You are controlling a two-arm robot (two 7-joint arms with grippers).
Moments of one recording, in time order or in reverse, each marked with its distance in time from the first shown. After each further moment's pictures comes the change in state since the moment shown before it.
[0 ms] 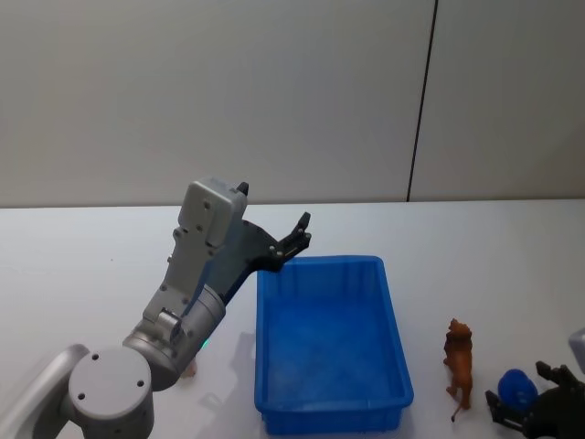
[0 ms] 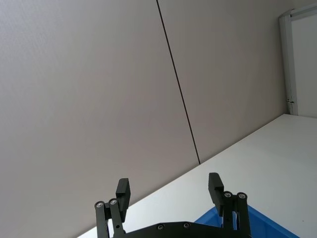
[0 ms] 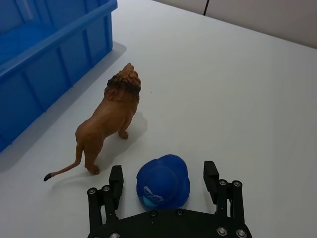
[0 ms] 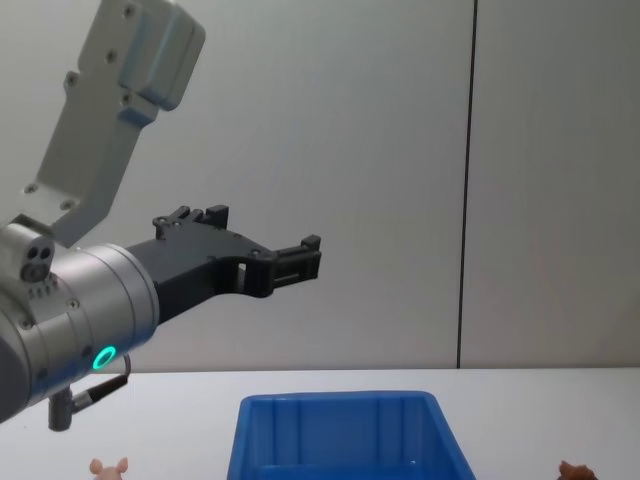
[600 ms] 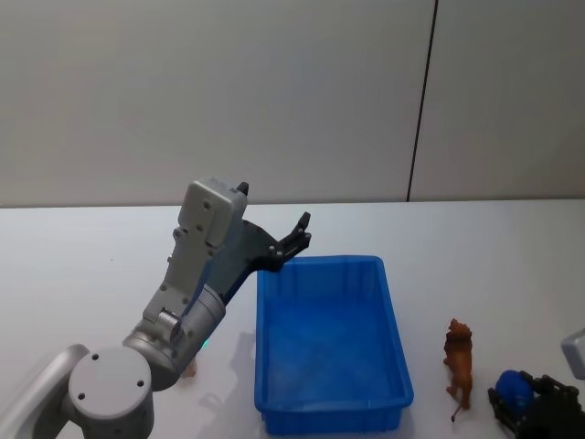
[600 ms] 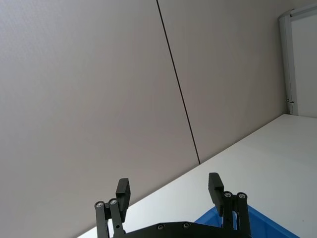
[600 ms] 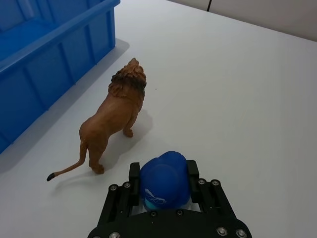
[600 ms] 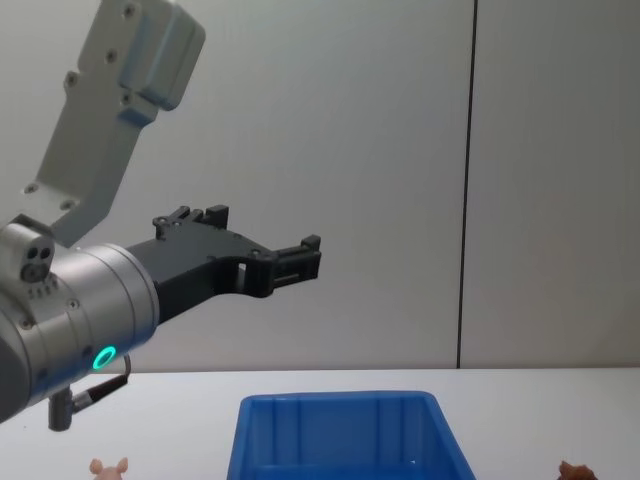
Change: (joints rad) left arm 0.000 0.000 0.000 0.000 0.000 0.000 0.000; right arm 0.008 -0.016 -0.011 0.025 -0.002 -0.008 0.000
